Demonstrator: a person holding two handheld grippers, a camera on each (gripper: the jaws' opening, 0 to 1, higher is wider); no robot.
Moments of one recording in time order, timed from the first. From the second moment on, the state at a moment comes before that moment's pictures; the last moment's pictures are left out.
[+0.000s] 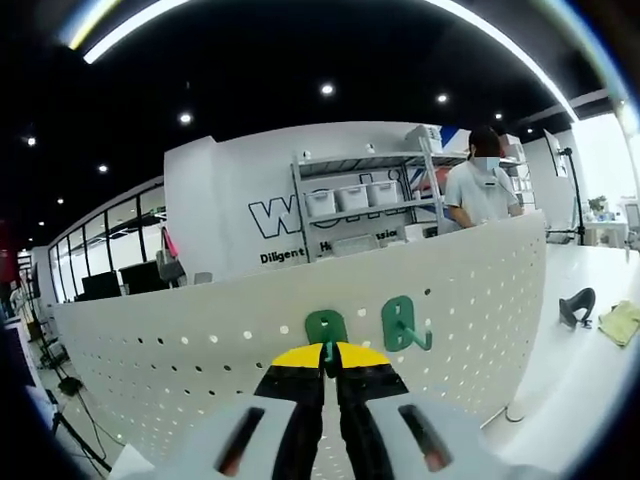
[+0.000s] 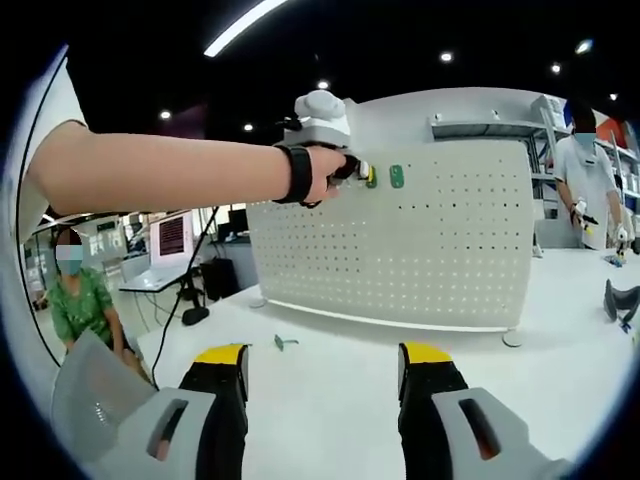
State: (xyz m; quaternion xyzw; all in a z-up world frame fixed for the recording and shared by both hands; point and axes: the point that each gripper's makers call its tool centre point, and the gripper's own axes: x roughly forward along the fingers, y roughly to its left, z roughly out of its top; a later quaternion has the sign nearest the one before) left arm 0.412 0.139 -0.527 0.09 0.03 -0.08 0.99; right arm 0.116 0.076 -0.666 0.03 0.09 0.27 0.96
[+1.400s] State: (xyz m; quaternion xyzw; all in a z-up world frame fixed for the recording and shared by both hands) left arm 0.418 0.135 -0.522 0.06 0.04 -0.08 0.99; right arm 0.115 0.073 -0.674 0.04 0.10 0.26 0.96
